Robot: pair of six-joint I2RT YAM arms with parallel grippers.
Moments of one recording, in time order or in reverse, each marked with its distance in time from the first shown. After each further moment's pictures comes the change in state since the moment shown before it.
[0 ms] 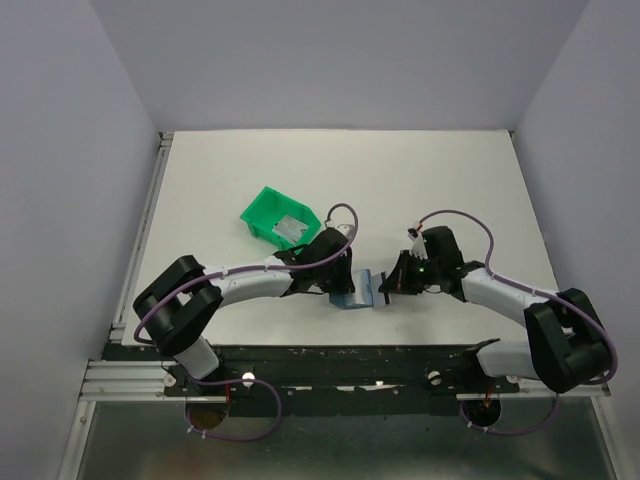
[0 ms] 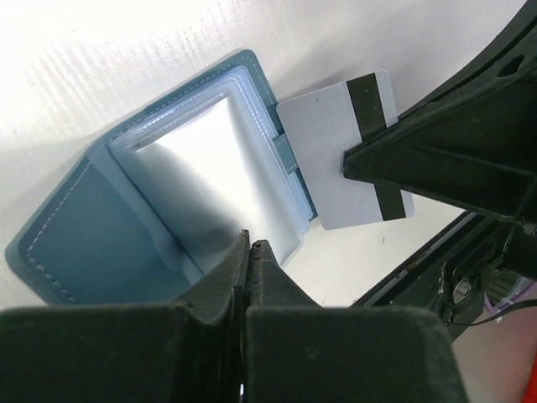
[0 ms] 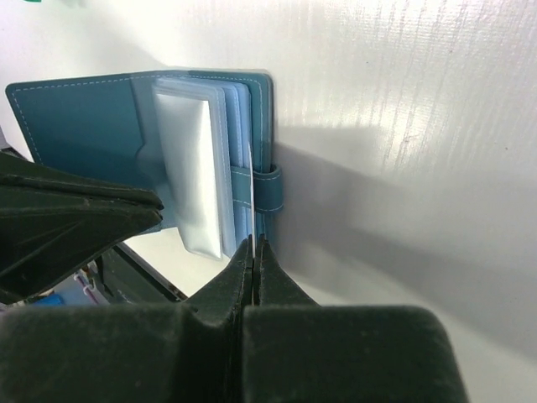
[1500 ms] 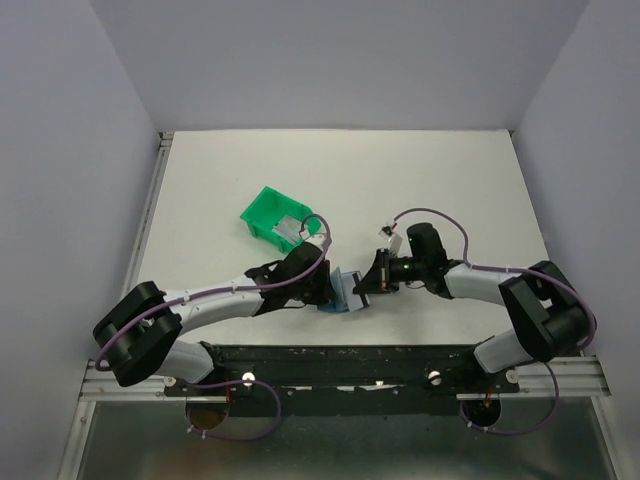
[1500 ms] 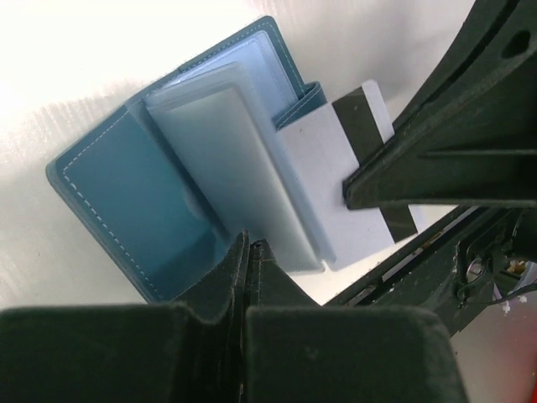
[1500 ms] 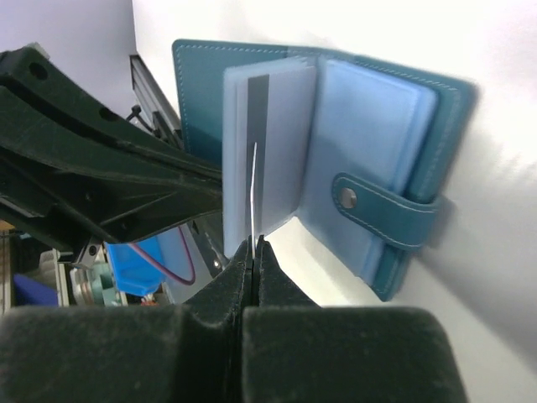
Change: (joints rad) left arm 0.002 -0.258 -0.225 0.019 -0.082 -0.050; right arm 0.069 0.183 0.010 0.350 -0.343 0.122
